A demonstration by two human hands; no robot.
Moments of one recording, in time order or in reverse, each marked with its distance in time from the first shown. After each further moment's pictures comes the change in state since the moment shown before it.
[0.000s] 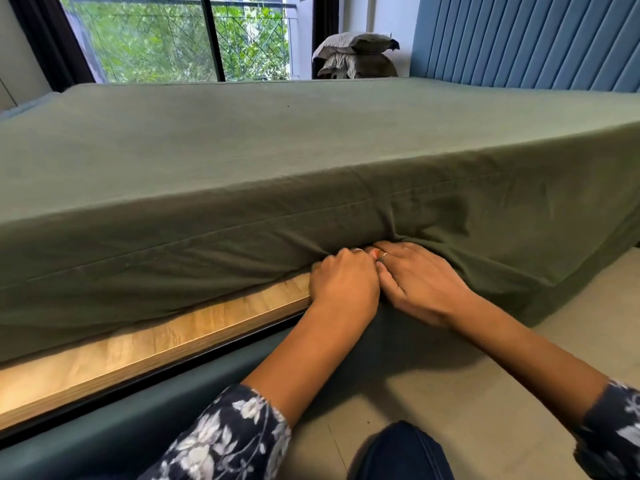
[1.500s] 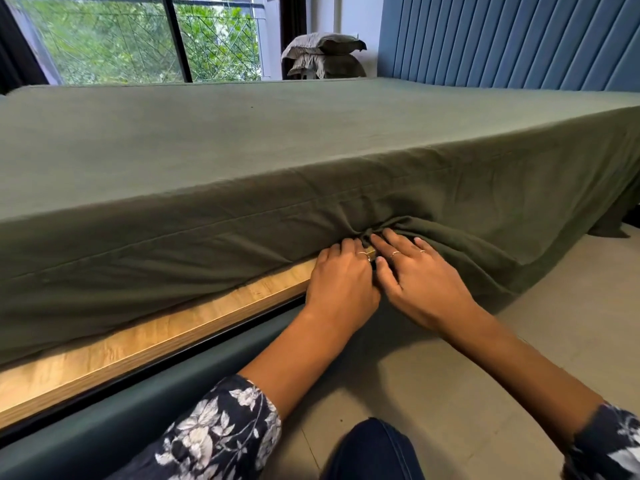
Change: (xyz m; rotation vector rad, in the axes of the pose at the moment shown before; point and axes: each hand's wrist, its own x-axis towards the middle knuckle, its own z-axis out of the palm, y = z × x) left_hand 0.012 0.039 0.030 0.030 0.203 0.211; right_hand -0.040 0.036 -0.003 -0.041 0.067 0.285
